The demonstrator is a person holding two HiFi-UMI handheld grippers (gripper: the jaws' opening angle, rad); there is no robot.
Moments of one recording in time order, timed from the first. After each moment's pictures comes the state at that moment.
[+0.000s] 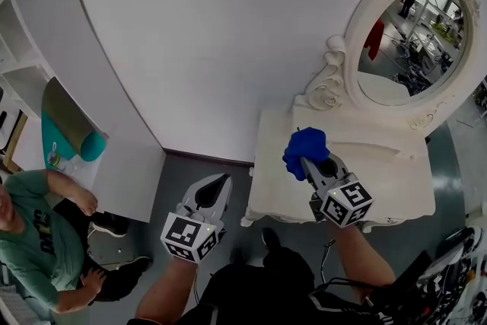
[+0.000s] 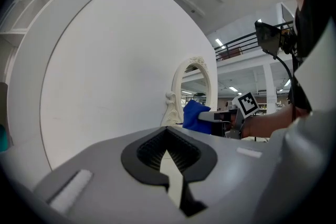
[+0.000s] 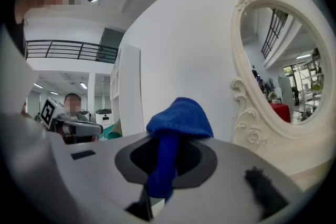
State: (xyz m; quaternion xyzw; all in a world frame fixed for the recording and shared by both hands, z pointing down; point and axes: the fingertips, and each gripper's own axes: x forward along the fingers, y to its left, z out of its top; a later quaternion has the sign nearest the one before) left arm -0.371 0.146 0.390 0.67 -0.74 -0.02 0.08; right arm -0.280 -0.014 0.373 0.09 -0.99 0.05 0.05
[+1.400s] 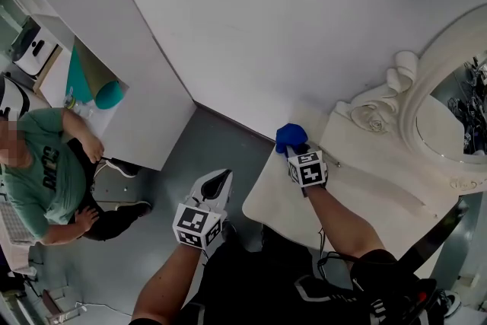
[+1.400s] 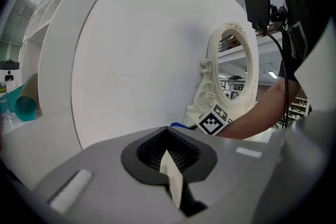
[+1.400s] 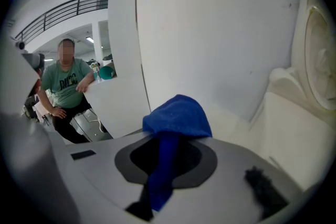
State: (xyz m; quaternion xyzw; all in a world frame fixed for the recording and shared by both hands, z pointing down) left arm -0.409 0.092 0.517 0.52 -0.83 0.03 0.19; right arm -0.432 -0.107 0.660 -0.03 -0.94 0.01 0.35
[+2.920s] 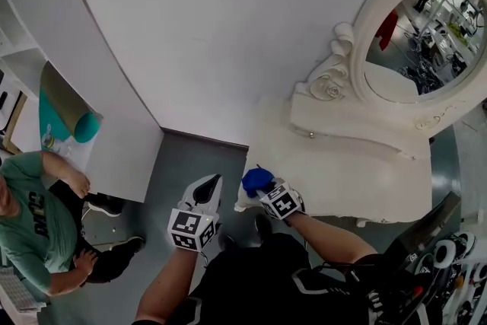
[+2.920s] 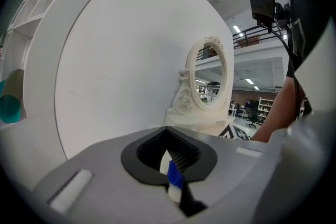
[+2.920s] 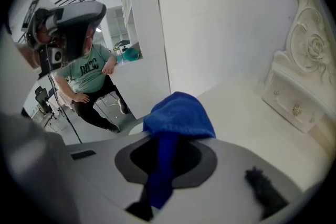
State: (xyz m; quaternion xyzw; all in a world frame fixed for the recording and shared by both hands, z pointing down) left arm -0.372 0.135 0.498 0.61 -0.77 0.01 0.16; right arm -0.304 0.057 0.677 -0.07 -0.90 0.03 0.43
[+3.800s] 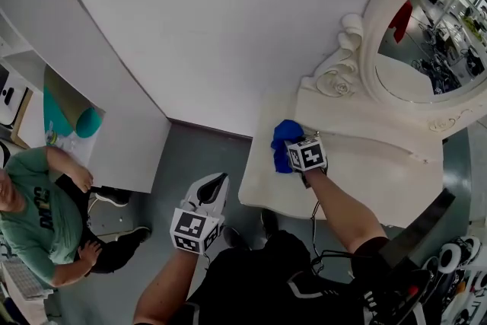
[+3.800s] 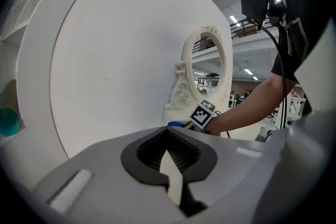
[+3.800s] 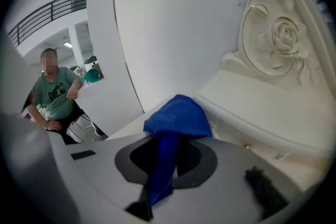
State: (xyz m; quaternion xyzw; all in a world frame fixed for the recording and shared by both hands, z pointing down) left arm -0.361 0.106 0.496 0.61 -0.77 0.06 0.17; right arm -0.353 -0.125 0.650 0.07 -0.92 0.07 0.39
